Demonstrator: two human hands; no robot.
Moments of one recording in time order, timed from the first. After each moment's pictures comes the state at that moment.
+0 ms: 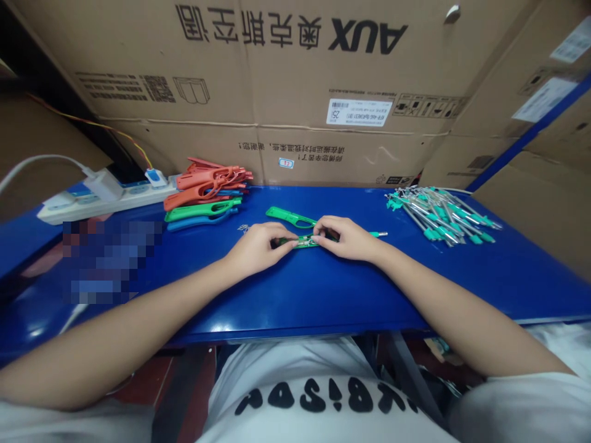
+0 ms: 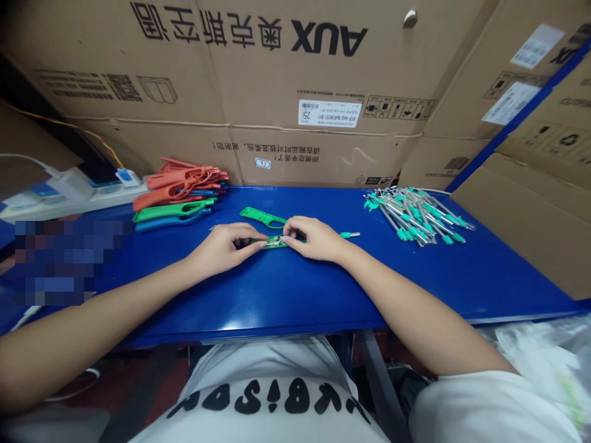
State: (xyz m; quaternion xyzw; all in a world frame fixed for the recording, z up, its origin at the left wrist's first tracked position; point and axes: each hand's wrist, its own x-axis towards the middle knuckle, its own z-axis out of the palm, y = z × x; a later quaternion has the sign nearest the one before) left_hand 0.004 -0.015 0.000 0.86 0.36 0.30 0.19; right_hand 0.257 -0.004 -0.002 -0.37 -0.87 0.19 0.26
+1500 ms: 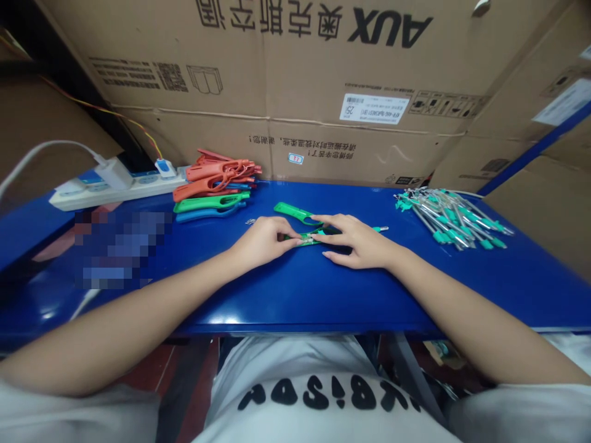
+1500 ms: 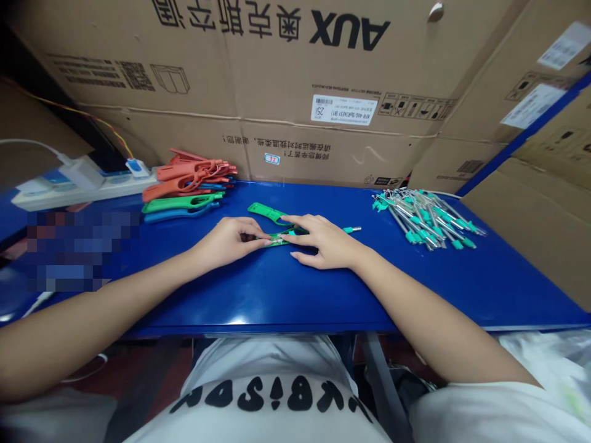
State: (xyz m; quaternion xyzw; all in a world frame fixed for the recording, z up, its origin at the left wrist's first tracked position) left_hand 0.000 -0.010 -0.002 0.84 0.40 0.29 0.22; right_hand 0.268 -0.011 0.002 -0.25 -0.96 0.02 0.16
